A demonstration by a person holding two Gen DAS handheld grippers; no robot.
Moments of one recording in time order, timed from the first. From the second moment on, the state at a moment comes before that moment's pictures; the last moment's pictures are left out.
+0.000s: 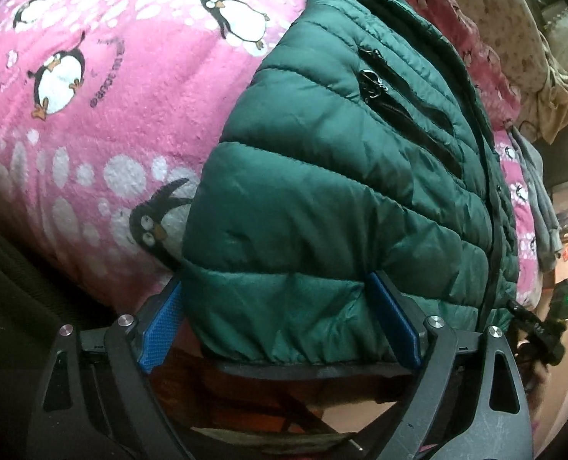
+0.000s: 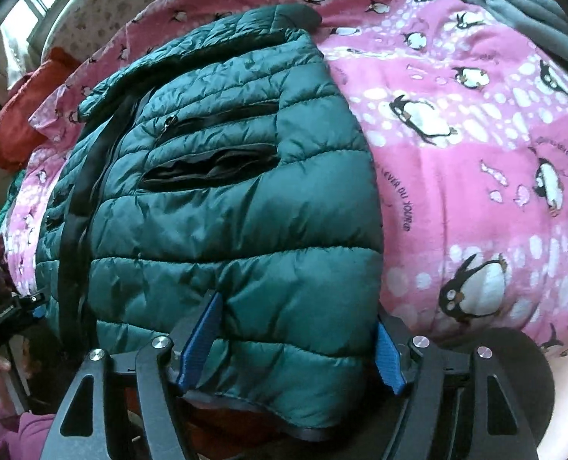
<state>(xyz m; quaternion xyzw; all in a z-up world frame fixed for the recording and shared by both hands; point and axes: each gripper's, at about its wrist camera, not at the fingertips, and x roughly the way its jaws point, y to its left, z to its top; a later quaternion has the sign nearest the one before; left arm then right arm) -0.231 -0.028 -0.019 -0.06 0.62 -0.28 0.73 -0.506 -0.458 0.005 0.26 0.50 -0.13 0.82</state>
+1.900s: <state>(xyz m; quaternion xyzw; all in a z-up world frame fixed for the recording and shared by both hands) 0.055 -0.206 0.077 -0.11 0.47 -0.21 0.85 -0.199 -0.615 0.049 0.26 0.37 -0.19 0.87</state>
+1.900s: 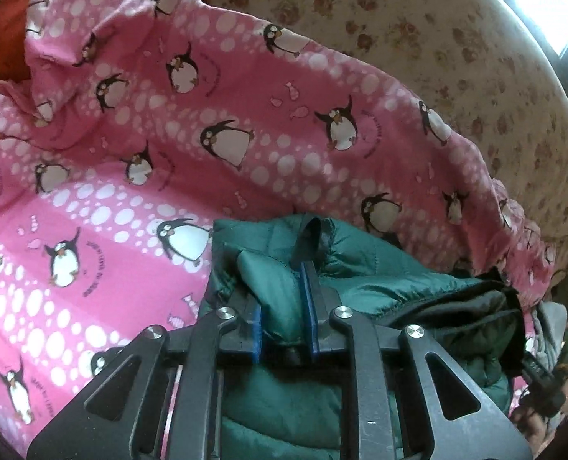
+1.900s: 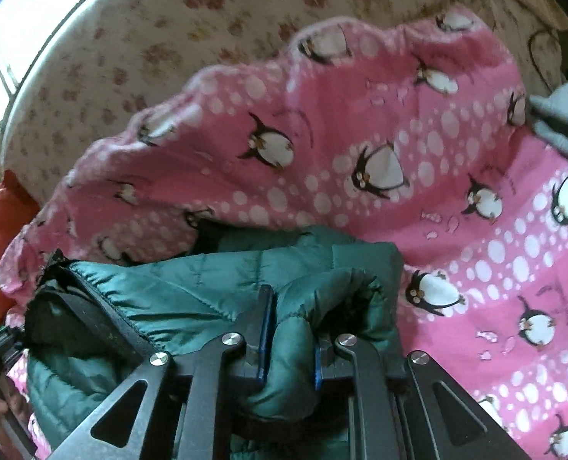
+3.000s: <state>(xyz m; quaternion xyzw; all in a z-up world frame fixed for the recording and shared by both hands) 0.011 -0.246 0.077 0.05 0.43 -0.19 0.88 -0.164 -0.524 0.093 0.14 0.36 -0.10 0.92</state>
